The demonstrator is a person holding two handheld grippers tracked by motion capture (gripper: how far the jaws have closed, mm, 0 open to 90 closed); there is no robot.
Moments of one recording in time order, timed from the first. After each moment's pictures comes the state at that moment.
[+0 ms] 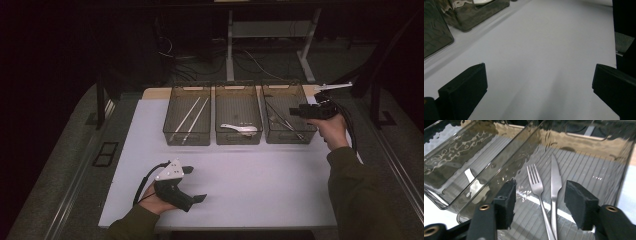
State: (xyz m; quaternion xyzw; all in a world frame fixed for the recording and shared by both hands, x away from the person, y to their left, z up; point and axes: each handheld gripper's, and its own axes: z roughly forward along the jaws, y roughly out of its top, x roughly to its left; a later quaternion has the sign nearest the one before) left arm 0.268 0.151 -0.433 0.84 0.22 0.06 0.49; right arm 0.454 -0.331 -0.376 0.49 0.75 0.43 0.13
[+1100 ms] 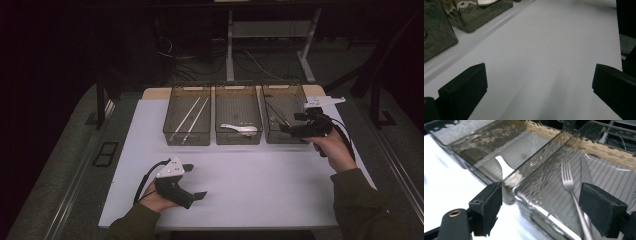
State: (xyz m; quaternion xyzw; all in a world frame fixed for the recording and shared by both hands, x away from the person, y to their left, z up) left arm 0.274 0.150 -0.434 0.84 0.22 0.07 0.48; right arm 0.392 -0.290 -0.370 0.41 0.79 0.43 0.16
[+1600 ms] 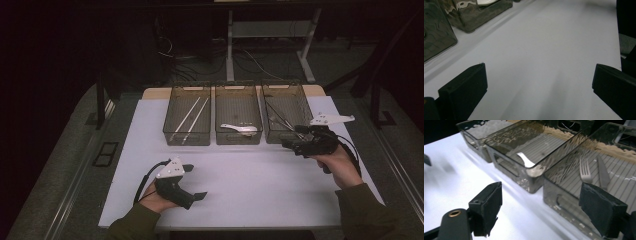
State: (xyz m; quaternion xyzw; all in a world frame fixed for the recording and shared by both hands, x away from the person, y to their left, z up) left arm 0.272 0.149 -0.434 0.84 0.23 0.07 0.48; right arm 0.342 -0.291 -0.377 0.38 0.79 0.47 0.15
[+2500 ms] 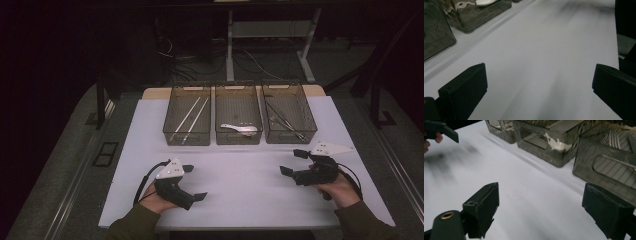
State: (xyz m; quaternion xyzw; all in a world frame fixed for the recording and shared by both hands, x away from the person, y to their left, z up) left arm 0.271 0.150 -0.433 0.84 0.22 0.06 0.48; right arm 0.287 -0.289 -0.417 0.36 0.79 0.48 0.13
